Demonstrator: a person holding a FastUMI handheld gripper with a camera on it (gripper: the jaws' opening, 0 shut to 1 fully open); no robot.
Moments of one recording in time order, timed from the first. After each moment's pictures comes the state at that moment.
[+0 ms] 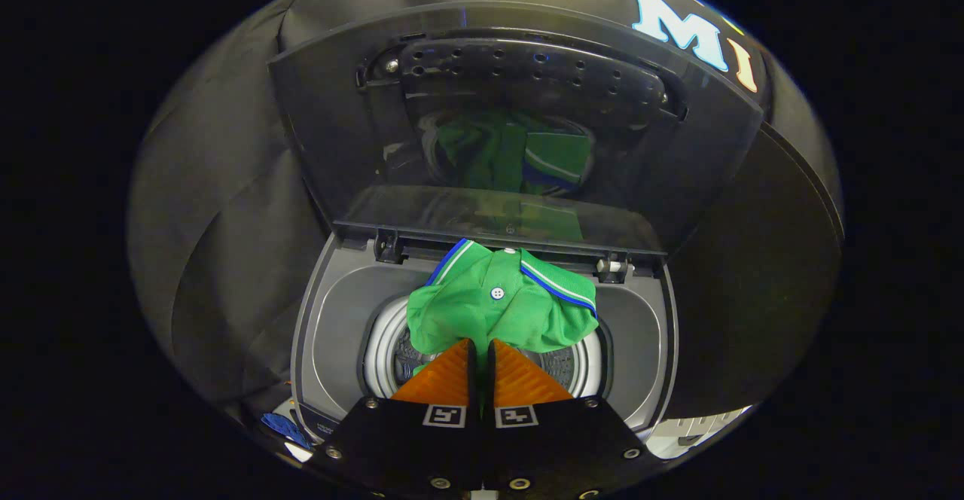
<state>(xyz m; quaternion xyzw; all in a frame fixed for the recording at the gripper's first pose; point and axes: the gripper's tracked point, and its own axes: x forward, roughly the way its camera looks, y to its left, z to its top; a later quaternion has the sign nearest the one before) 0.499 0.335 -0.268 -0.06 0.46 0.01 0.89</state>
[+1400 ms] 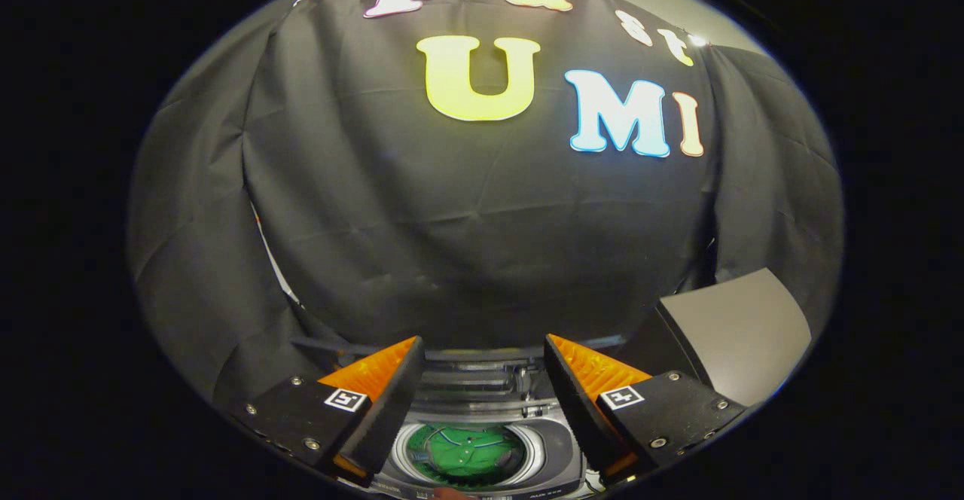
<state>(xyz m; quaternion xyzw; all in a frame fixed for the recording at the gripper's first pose) 0.621 0.296 -0.022 -0.02 0.27 -0.04 0.96</state>
